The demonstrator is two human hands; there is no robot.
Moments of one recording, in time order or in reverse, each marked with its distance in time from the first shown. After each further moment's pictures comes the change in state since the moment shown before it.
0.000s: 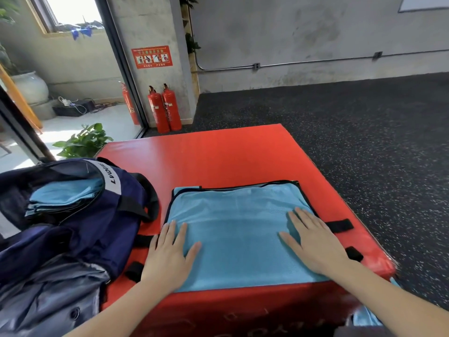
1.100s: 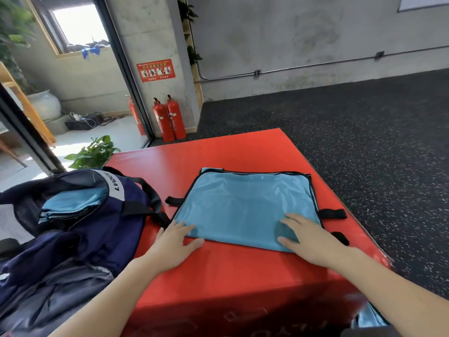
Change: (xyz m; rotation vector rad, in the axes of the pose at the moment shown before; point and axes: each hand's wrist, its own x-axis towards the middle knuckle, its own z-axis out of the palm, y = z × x) left_hand 0.037 -0.006 -0.028 -0.191 -0.177 0.076; right_hand 0.003 0.004 -0.025 0.218 -0.098 -0.120
